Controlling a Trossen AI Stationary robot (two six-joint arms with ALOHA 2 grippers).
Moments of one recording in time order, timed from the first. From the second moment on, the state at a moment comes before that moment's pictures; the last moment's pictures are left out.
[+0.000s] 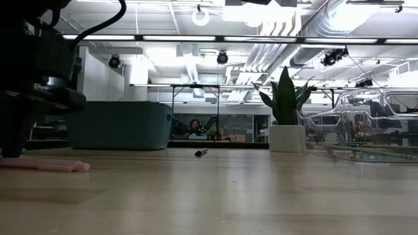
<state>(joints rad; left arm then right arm) -0.43 1.50 0.68 -0.52 -0.02 -0.30 0.42 2.00 1.88 -0.81 0.29 0.95</state>
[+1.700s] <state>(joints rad) -0.42 1.50 0.68 -0.59 0.04 -0.29 0.43 2.00 1.88 -0.81 0.31 0.94</state>
